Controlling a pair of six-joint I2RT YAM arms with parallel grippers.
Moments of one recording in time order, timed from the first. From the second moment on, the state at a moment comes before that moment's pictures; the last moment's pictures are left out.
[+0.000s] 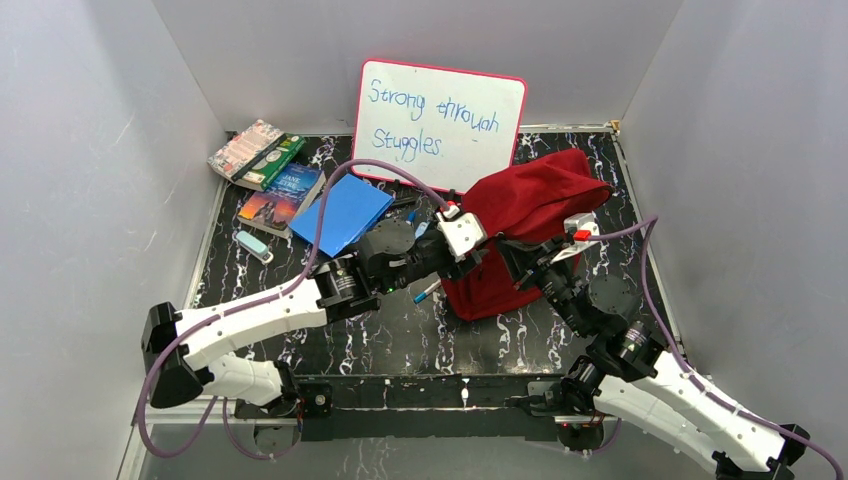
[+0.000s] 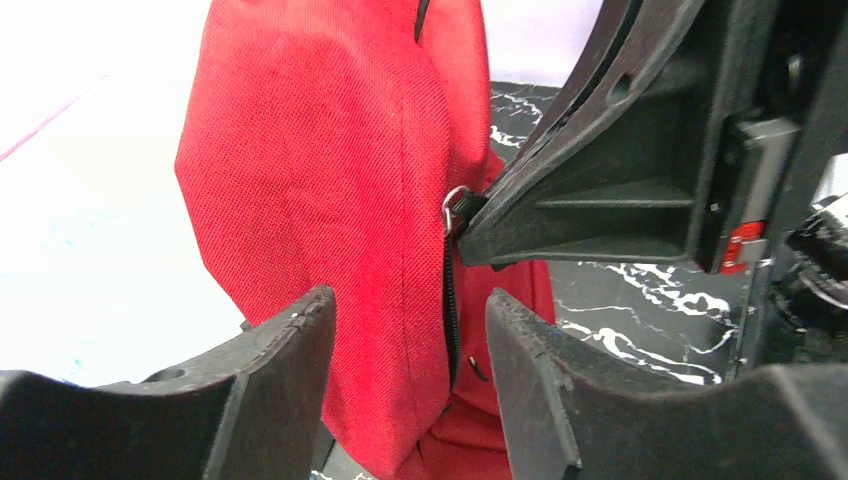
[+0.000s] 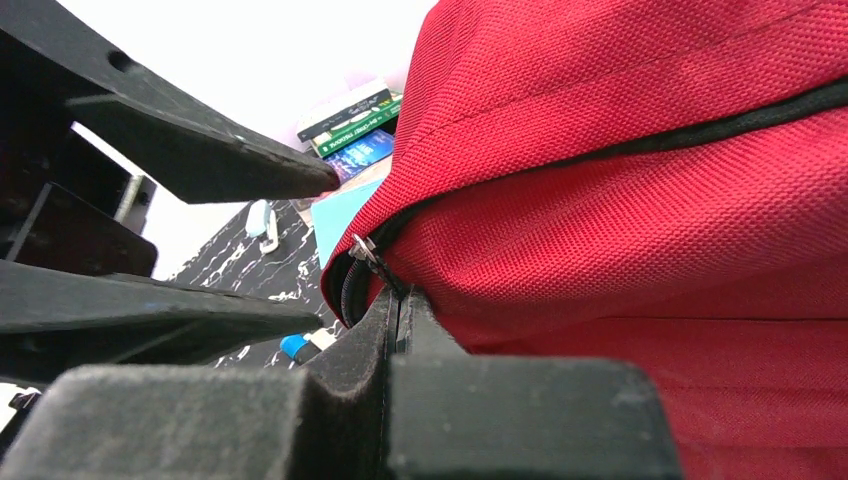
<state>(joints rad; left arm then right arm) -1.15 1.27 1.13 0.04 -0.09 0.26 0.91 0.46 0.57 -0.01 0.29 0.31</state>
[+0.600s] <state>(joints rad) -1.15 1.32 1.13 0.03 -0.12 0.29 0.91 0.45 0.58 -0.04 0.30 0.31</state>
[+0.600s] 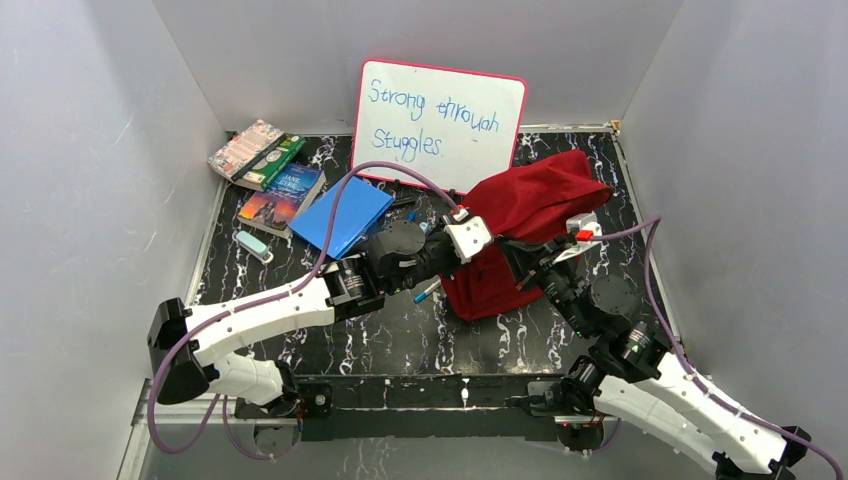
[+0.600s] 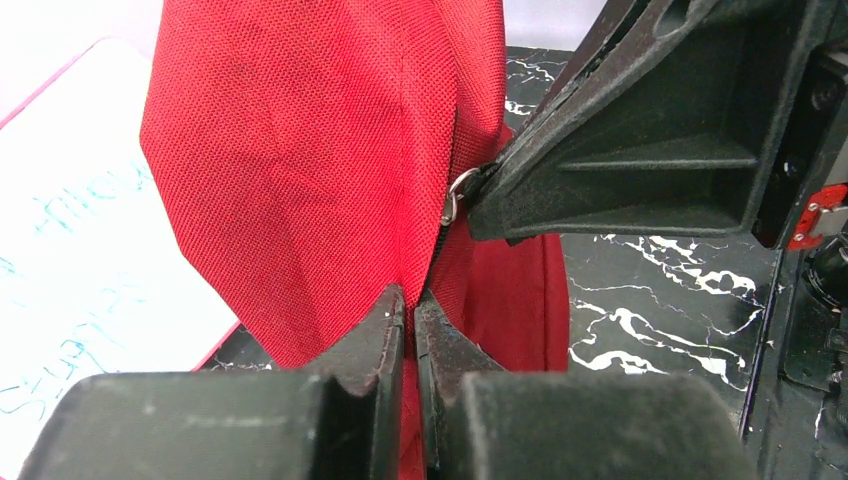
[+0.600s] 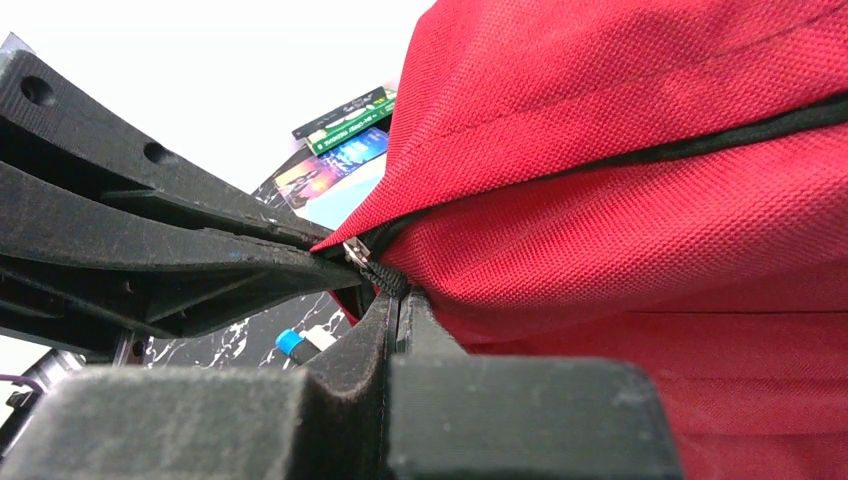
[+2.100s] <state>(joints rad) -1.15 1.18 1.01 0.04 -0.22 0.24 0.91 0.46 0.86 -0.45 0.99 0.29</state>
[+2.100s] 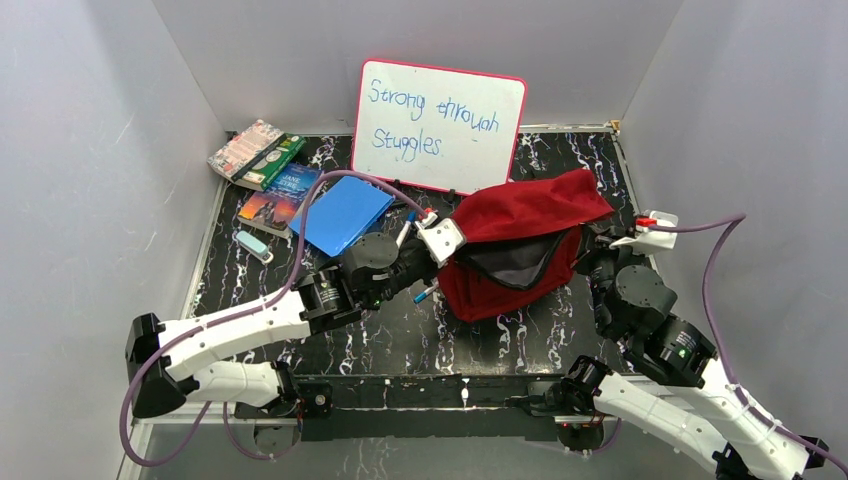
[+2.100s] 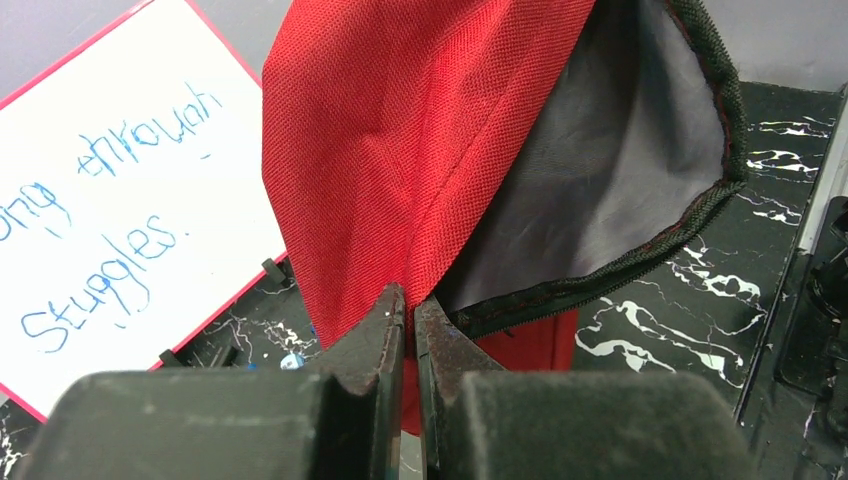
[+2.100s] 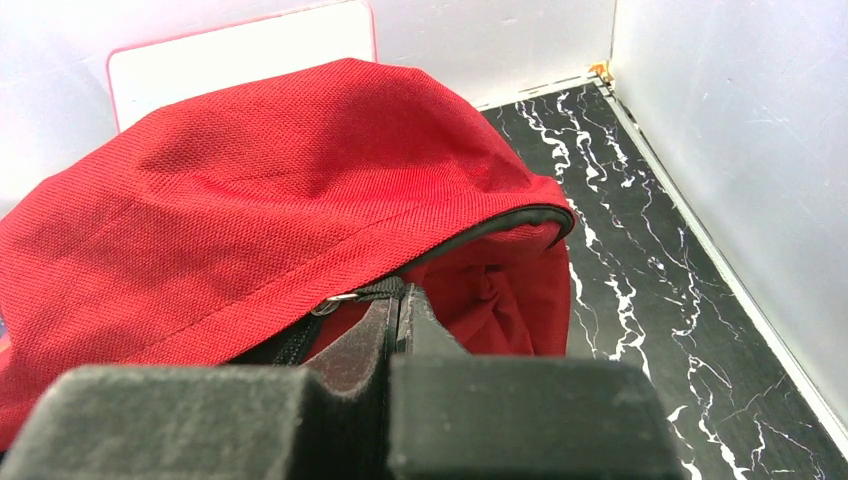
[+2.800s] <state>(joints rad) -1.15 1.43 1.23 0.17 -0.25 0.48 0.91 0.55 0.86 -0.24 0.38 0.12</state>
